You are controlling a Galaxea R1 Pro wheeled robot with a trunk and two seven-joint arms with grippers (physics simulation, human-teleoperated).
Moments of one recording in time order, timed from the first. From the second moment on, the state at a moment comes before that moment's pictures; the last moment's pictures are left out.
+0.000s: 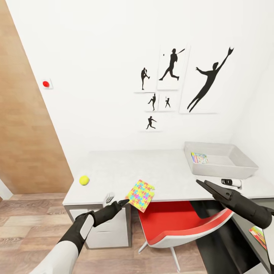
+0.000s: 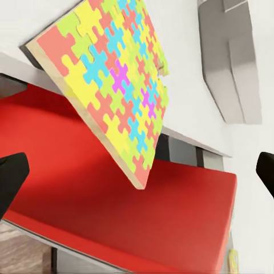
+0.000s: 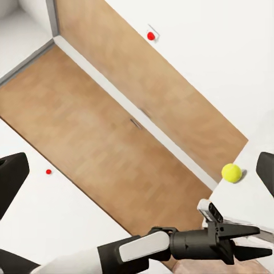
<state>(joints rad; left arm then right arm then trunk) -0.65 -0.12 0.37 -0.49 0.20 0.51 -0.71 -0.31 -0.15 -0.50 -1.60 -0.50 1.04 1.33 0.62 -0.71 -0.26</state>
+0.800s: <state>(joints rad) -0.65 -0.12 0.37 -0.47 0.20 0.50 -0.71 -0.30 -0.15 -0.50 -1.60 -0.49 1.04 1.32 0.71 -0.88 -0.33</state>
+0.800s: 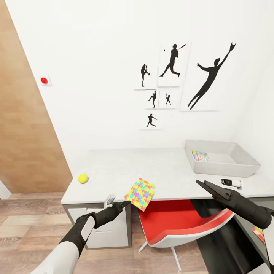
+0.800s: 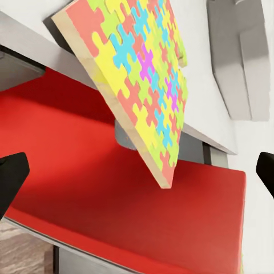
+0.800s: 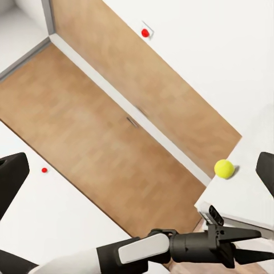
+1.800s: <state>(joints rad) -0.65 -0.12 0.37 -0.47 0.19 0.50 -0.71 -0.30 -0.15 -0.50 -1.60 -0.48 1.04 1.33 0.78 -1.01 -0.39</state>
